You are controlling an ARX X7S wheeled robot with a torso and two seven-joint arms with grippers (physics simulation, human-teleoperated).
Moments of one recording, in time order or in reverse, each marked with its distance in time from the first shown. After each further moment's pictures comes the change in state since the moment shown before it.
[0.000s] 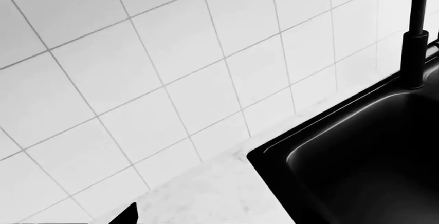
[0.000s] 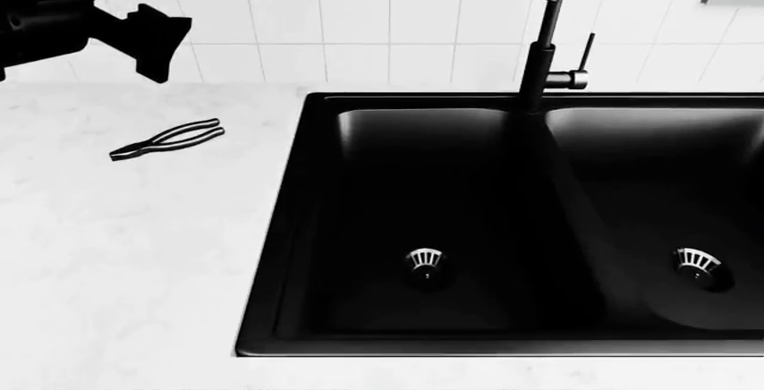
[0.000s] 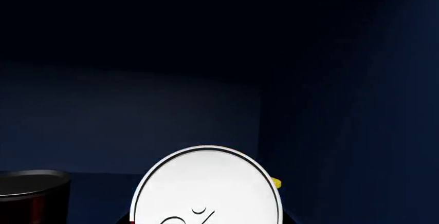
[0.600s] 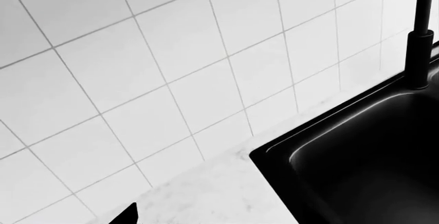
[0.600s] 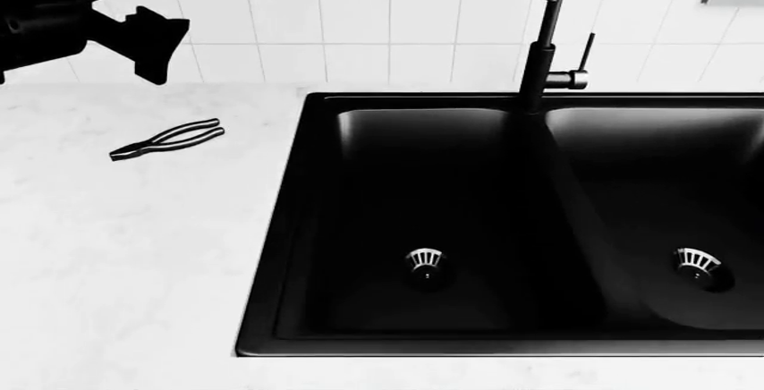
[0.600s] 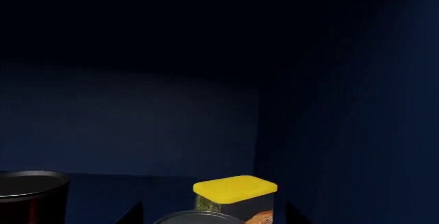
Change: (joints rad) left arm 0.013 -0.006 -0.007 0.006 -0.003 0.006 -0.012; right arm 0.005 0.000 -0.010 0.000 -0.016 -0.001 -0.011
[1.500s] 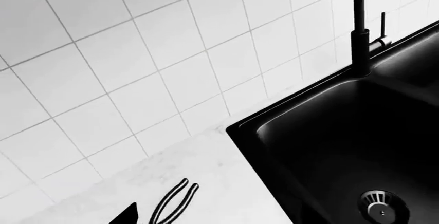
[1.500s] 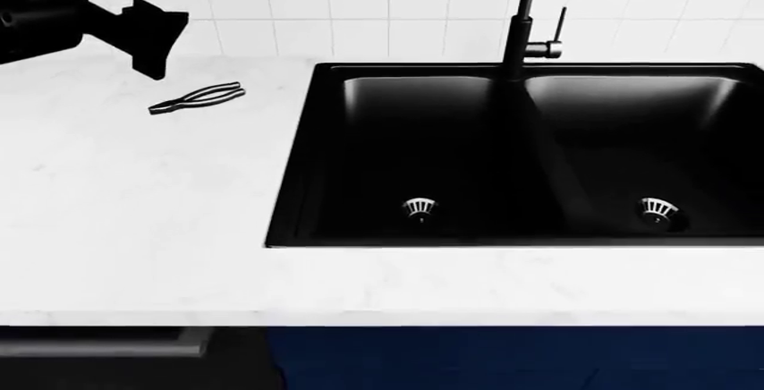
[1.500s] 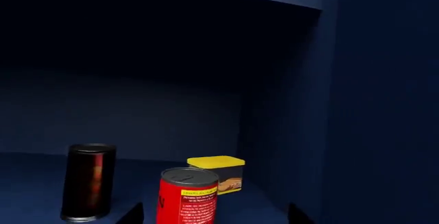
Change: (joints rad) left arm -0.012 -0.008 -0.009 0.040 -0.017 -0.033 -0.012; right arm 0.001 0.000 -0.003 0.000 -0.004 0.000 -0.003
